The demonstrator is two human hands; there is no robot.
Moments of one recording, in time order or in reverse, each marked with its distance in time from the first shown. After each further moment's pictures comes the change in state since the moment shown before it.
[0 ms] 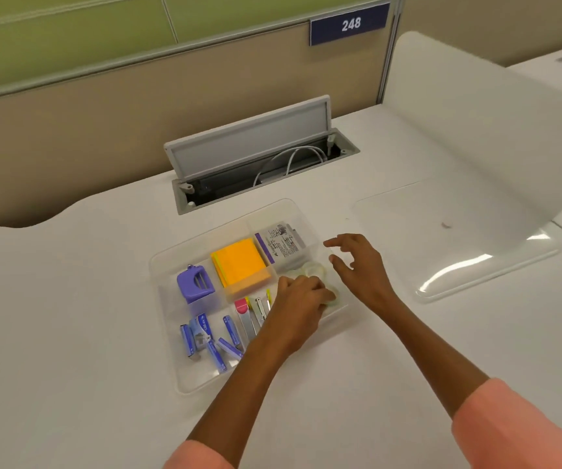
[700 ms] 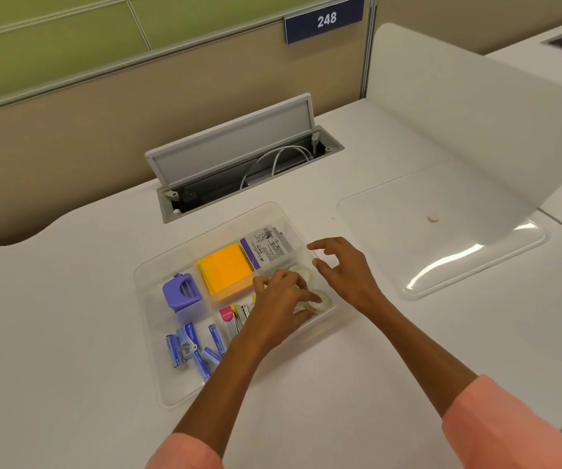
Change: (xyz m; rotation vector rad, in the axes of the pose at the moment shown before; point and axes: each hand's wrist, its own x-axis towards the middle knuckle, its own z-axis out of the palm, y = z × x) left_hand 0.012 -0.011 0.004 0.046 -0.025 -0.037; right_hand 0.002 0.008 -0.001 0.071 -0.030 0.015
